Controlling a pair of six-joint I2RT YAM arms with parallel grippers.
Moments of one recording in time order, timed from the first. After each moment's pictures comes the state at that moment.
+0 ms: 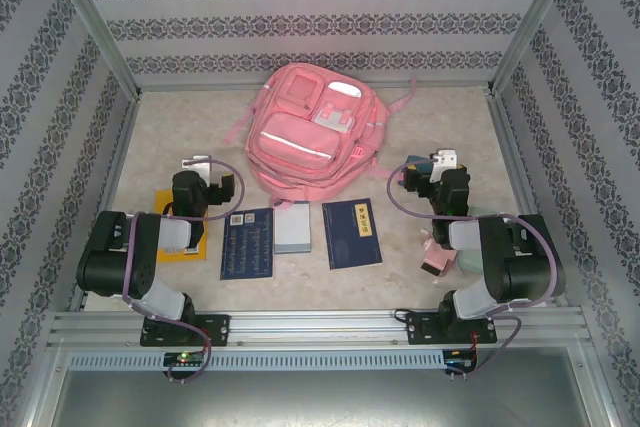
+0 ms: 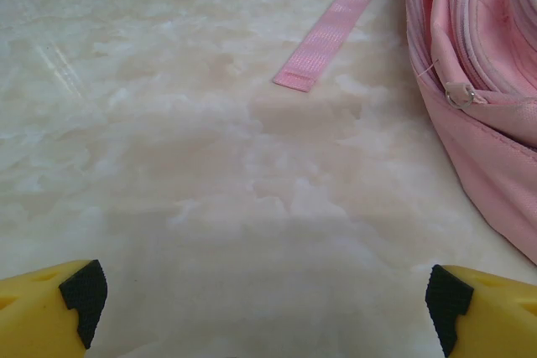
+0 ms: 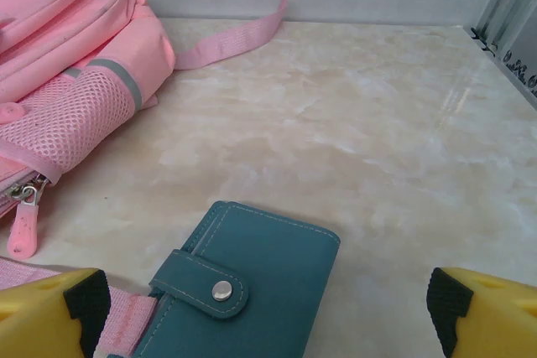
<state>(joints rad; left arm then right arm) -0.01 1.55 0.40 0.69 -0.08 0.00 0.03 1.51 0.36 0.80 0.04 0.00</state>
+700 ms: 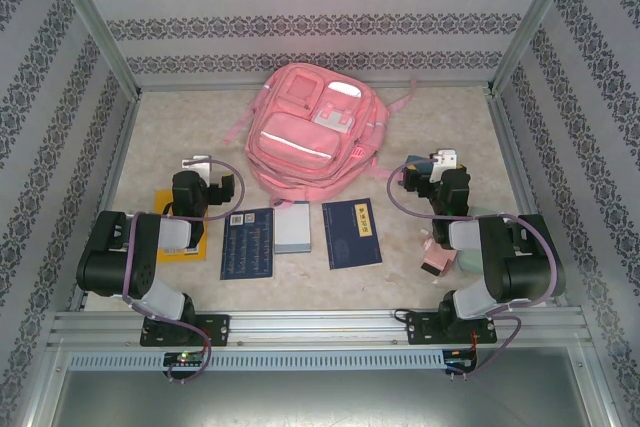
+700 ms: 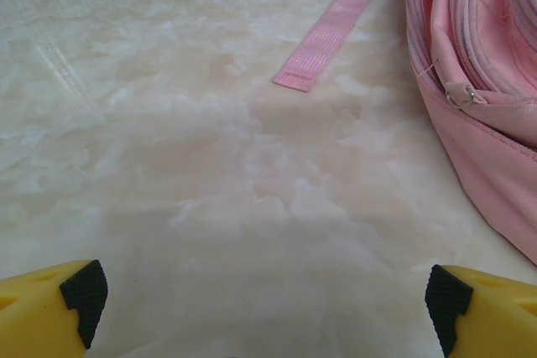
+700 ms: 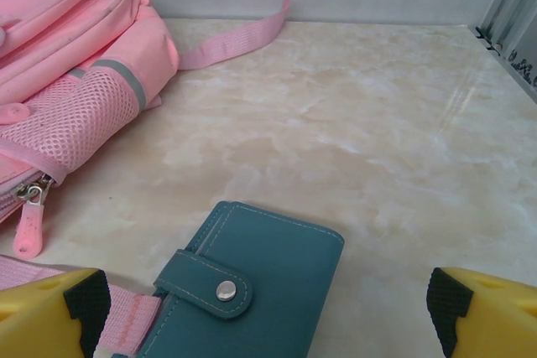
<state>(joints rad) -0.01 1.55 0.40 0.69 -0.08 0.00 0.02 1.51 0.36 0.80 0.03 0.01</state>
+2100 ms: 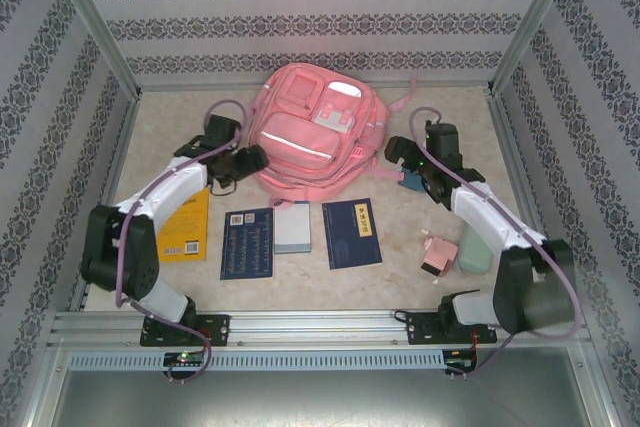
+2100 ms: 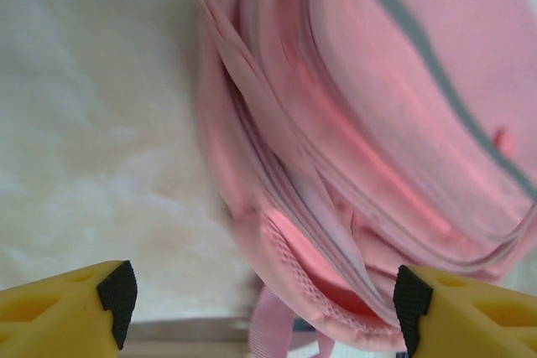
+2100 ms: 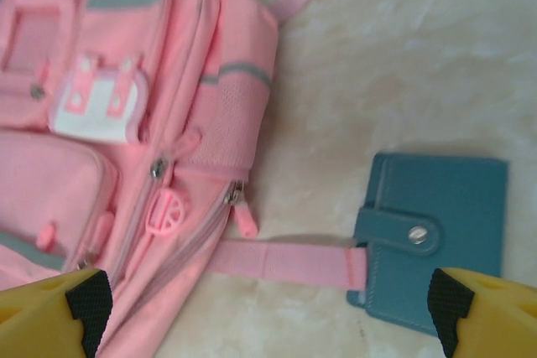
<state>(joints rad) -0.25 1.59 1.11 -0.53 0.13 -0.70 0.17 1.38 0.87 -0.18 -0.04 0.51</state>
